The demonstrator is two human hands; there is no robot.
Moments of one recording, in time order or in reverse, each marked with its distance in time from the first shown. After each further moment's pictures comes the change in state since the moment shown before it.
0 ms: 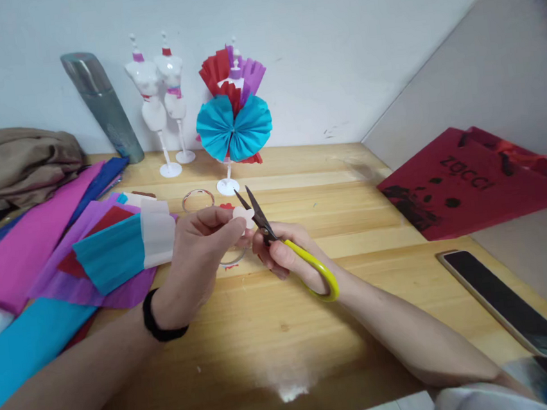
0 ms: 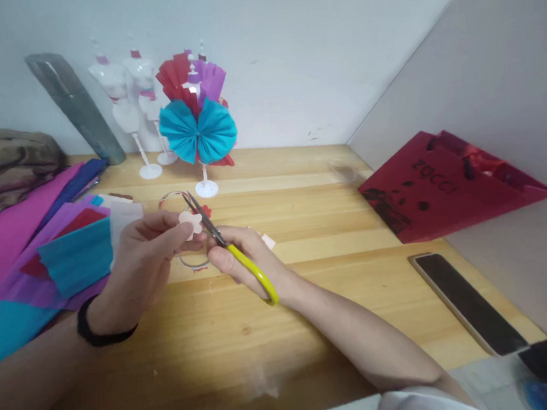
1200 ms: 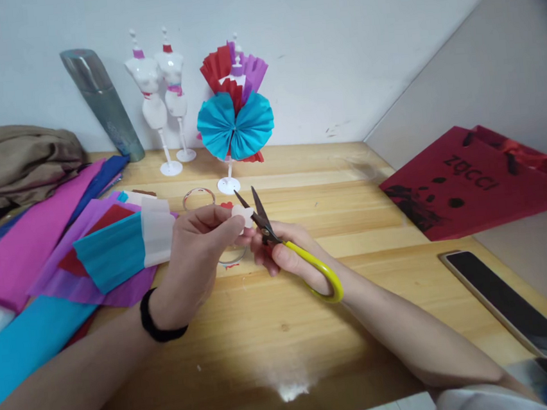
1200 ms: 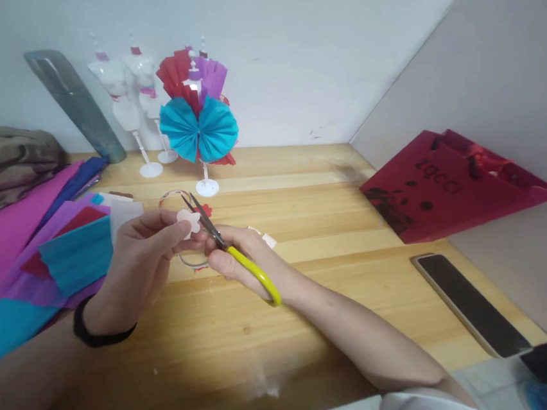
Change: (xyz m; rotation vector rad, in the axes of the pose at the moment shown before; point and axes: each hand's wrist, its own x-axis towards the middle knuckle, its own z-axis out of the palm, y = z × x) left_hand -0.001 0.005 0.002 0.019 0.011 0.011; right_hand 0.001 -0.009 -0.003 -0.091 -0.046 0.024
